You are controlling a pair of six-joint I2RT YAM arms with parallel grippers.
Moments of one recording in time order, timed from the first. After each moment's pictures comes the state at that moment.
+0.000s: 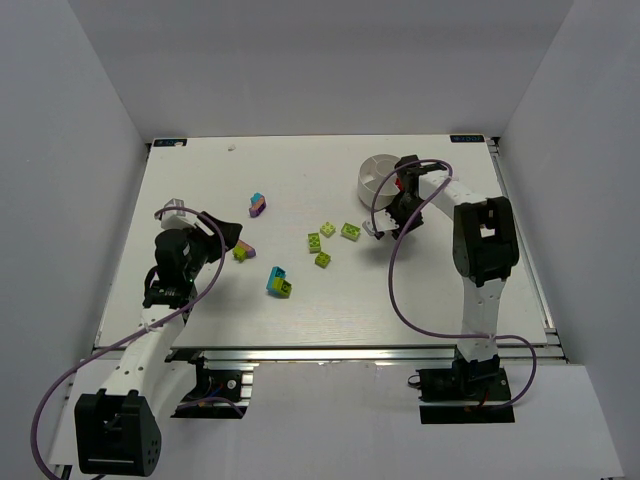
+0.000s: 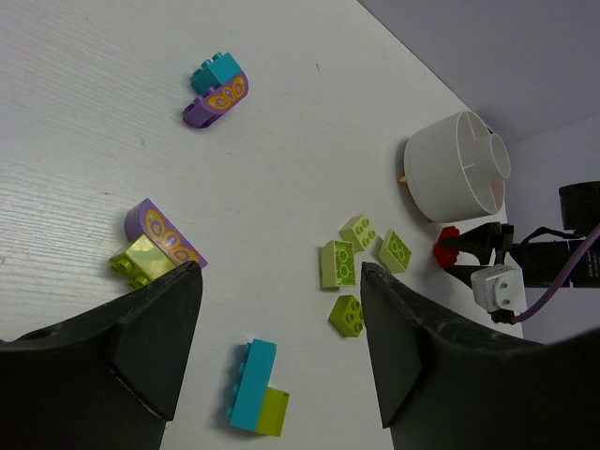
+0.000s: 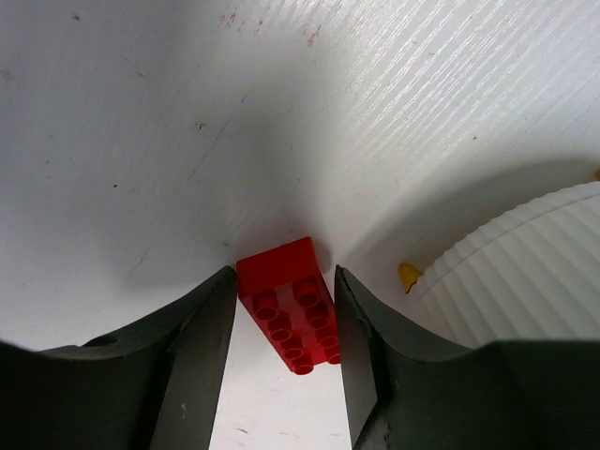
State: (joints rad) left arm -0.05 0.87 0.46 0.13 0.17 -0.70; right arm 0.28 2.10 1.59 -0.92 -0.22 -1.98
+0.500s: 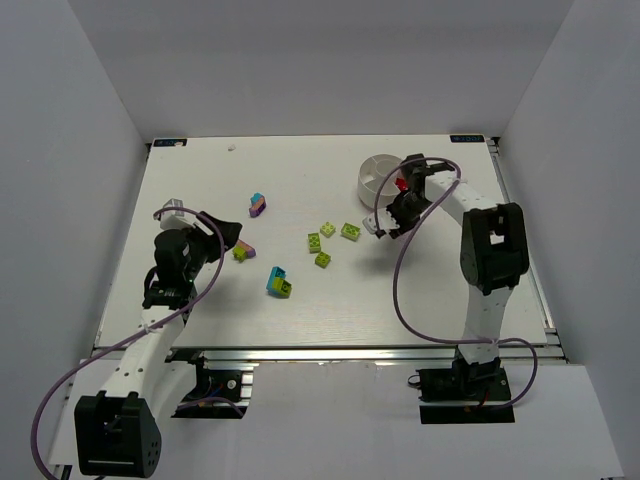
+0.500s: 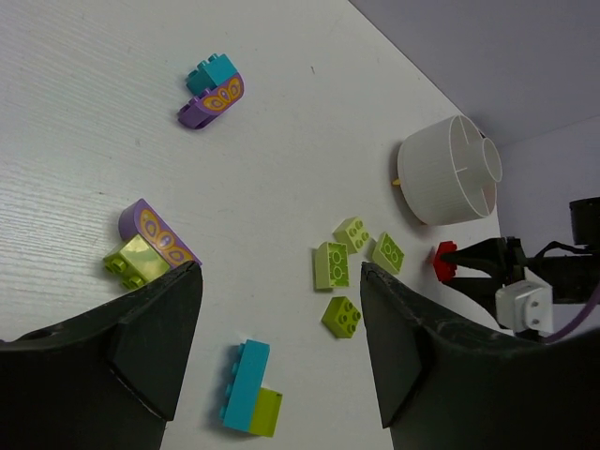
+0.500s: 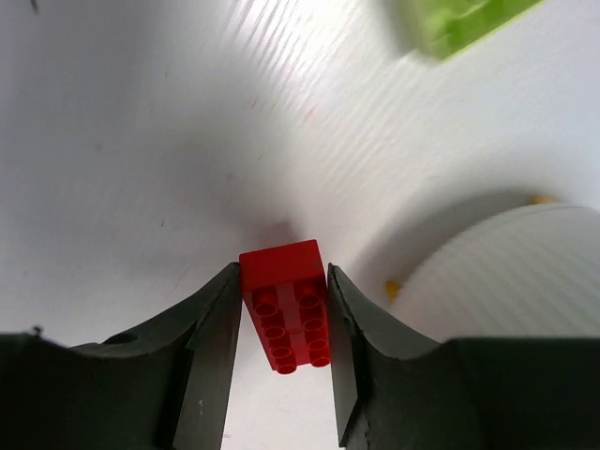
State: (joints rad) left arm -0.05 0.86 0.46 0.13 0.17 -0.71; right arm 0.28 2.03 1.54 -0.94 -0.35 -1.98
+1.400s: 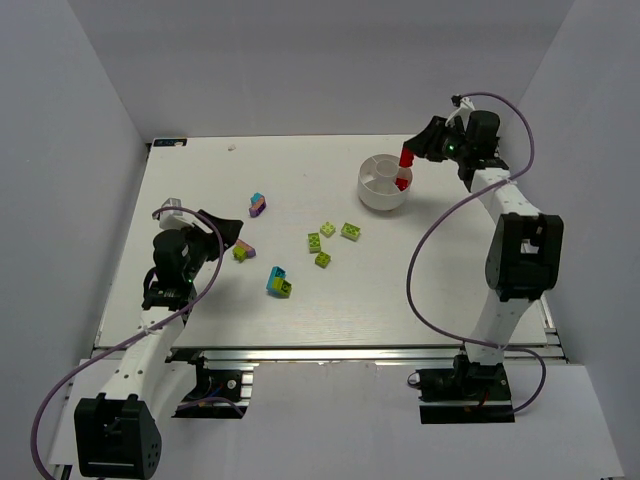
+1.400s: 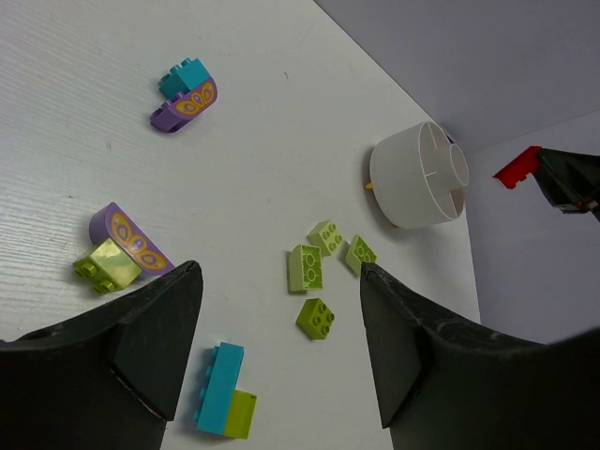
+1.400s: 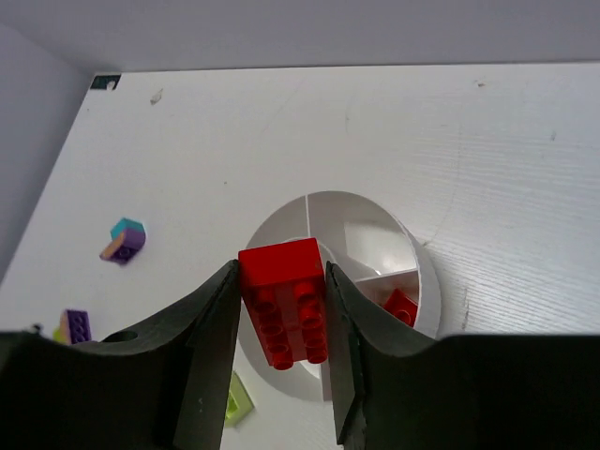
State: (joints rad) left arm -0.05 0.85 0.46 0.15 0.20 -0.77; right arm 0.01 1.86 1.49 0.06 -0.62 0.29
